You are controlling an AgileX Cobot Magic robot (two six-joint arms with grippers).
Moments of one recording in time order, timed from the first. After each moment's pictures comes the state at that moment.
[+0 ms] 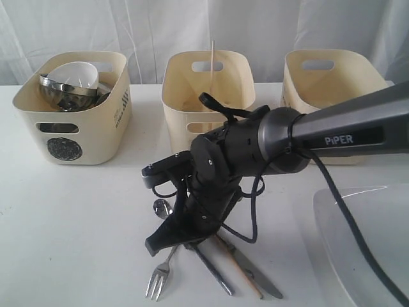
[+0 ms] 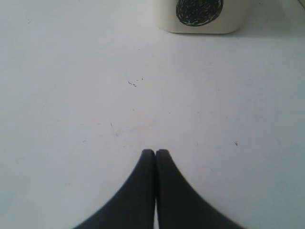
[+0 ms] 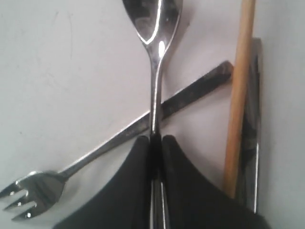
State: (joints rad) left arm 0.12 0.00 0.02 -0.26 0.52 0.27; right arm 0.65 1.98 -1.21 0.14 0.61 -0.01
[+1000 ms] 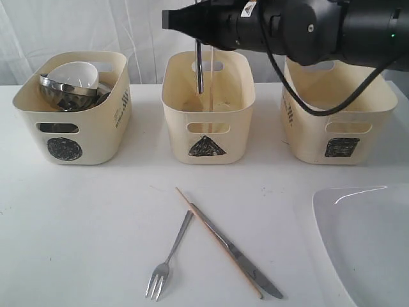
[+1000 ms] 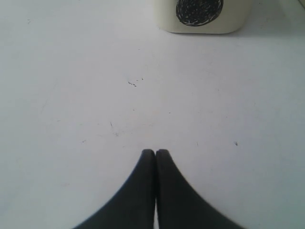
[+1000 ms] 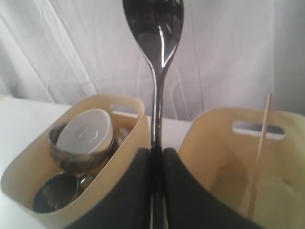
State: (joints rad) left arm 0.12 0.00 0.02 -0.26 0.52 0.27; right arm 0.42 1.67 -1.32 0.18 -0.03 0.05
